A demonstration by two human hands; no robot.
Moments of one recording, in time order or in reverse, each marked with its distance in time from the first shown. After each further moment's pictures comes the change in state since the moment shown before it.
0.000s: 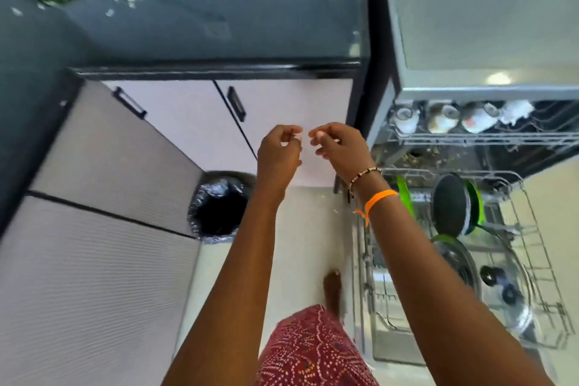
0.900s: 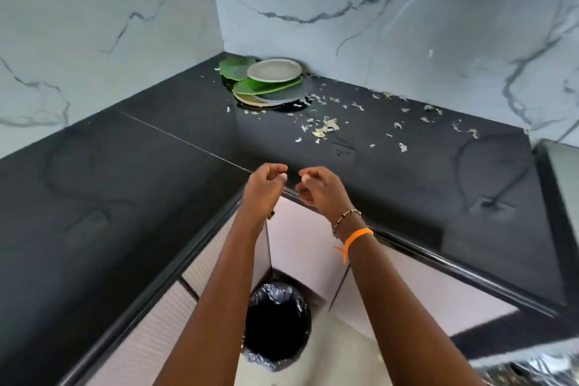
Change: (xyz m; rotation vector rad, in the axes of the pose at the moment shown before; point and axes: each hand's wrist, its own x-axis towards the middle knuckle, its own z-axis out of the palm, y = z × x) left_hand 0.153 0.057 -0.326 -0.085 0.399 0.040; right_hand 0.128 -0.222 0.292 0.067 -0.419 -0.107
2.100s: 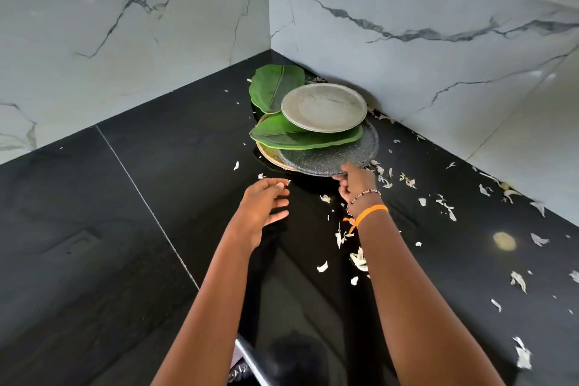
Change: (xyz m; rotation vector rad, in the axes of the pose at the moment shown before) left_hand 0.321 0.006 0.020 -0.413 0.148 -0.458; right_hand 0.426 -0.013 0.017 0.337 0.083 0.528
